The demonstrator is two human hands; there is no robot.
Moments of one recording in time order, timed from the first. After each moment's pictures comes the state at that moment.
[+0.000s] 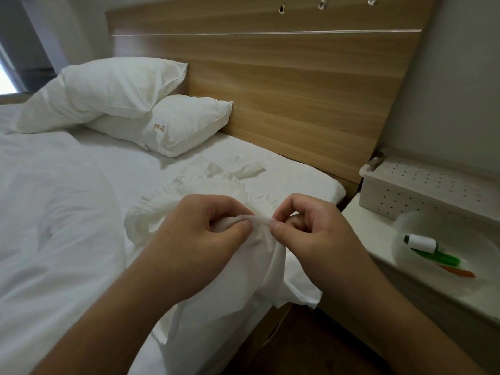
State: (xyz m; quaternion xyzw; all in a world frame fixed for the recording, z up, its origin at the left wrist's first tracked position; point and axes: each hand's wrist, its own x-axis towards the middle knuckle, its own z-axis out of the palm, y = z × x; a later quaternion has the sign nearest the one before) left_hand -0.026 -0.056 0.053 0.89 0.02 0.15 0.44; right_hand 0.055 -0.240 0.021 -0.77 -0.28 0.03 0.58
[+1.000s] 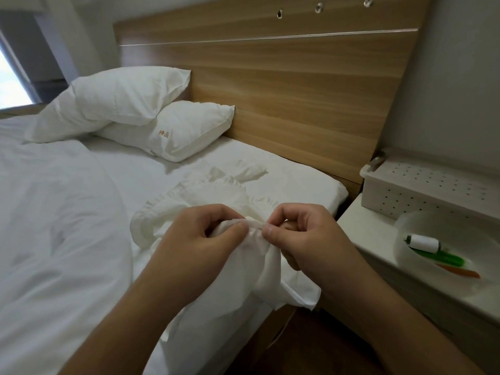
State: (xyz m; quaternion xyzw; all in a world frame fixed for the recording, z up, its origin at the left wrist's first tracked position) left_hand -0.027 -0.066 0.044 0.85 0.08 0.17 0.49; right_hand 0.062 -0.240 0.021 -0.72 -0.26 0.14 0.63
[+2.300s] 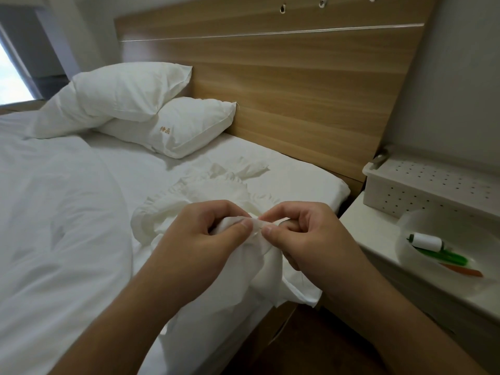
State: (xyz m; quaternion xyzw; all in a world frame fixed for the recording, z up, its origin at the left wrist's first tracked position) left_hand -0.030 -0.065 0.045 0.85 0.05 0.16 0.49; right_hand 0.054 -0.240 0.023 -0.71 -0.27 0.12 0.63
